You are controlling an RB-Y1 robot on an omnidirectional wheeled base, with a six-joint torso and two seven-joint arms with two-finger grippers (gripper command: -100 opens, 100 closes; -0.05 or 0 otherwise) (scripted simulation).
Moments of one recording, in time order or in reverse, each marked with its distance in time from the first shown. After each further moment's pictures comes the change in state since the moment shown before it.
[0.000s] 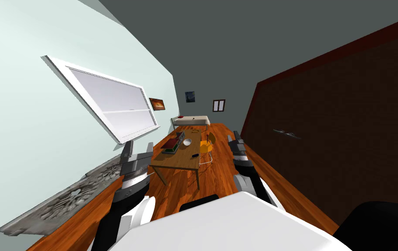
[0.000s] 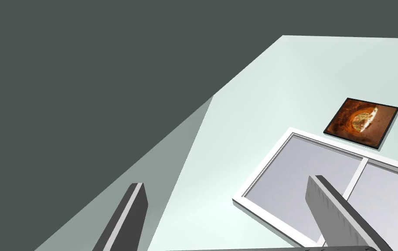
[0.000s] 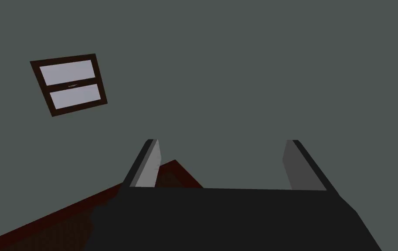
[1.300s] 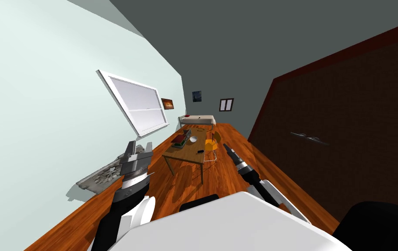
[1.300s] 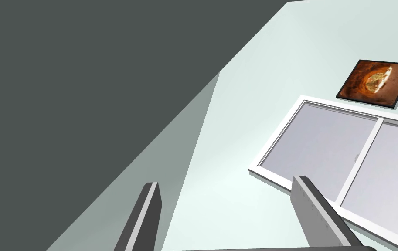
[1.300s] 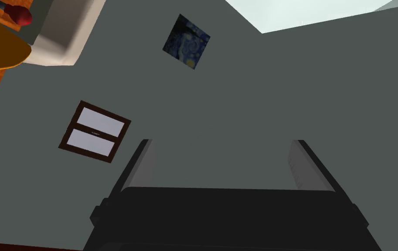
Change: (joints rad) left arm 0.000 0.000 0.000 0.000 0.000 0.000 0.000; right arm 0.070 -0.326 -0.009 0.199 0.298 0.071 0.013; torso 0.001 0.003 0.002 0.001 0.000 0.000
